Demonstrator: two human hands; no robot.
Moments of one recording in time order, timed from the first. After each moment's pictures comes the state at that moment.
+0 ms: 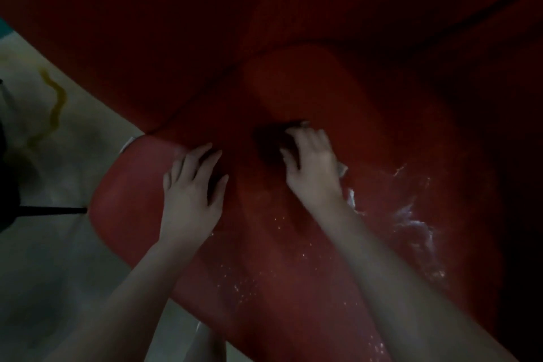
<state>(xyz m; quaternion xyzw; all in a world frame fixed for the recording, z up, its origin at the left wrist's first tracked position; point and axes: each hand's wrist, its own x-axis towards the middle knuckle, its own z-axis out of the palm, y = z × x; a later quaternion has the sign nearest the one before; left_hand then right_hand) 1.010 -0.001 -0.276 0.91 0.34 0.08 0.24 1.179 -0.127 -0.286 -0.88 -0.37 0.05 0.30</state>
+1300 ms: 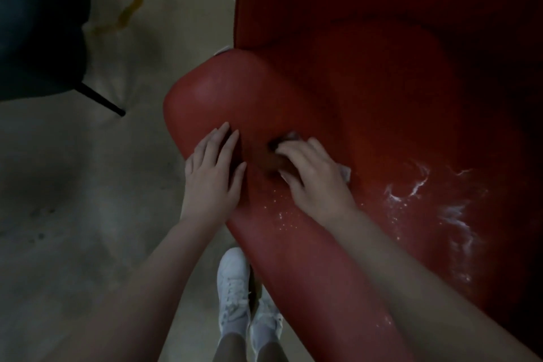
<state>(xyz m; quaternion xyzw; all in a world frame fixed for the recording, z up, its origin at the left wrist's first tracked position) 0.888 -0.054 -0.307 0.85 0.46 0.11 0.24 1.068 -0.138 -0.274 -0.72 -0.63 0.18 0.23</state>
